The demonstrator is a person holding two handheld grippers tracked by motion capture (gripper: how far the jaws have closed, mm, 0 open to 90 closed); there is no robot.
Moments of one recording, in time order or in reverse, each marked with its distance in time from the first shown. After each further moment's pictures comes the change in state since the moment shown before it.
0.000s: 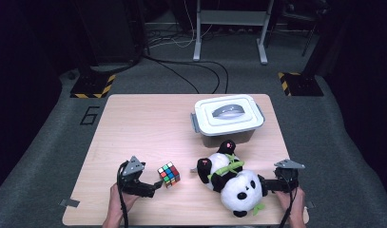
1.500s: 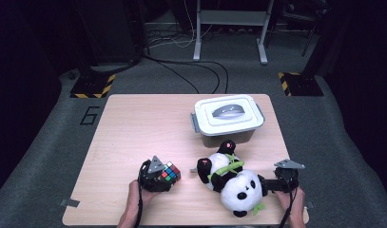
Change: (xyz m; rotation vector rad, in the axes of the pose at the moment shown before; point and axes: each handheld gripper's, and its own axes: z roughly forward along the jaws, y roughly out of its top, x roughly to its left) left arm -0.018 0.005 0.054 0.091 -0.007 0.050; right arm 0.001 0.000 0.000 0.001 -0.003 0.006
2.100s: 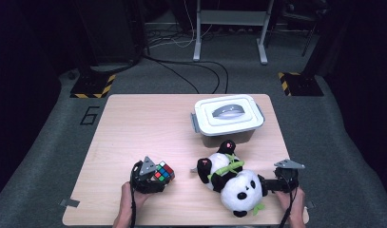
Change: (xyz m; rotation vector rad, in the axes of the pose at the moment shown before) left arm 0.005 -0.006 -0.025 -0.029 0.055 -0.013; right arm 0.000 0.000 0.000 0.000 0.000 -0.001
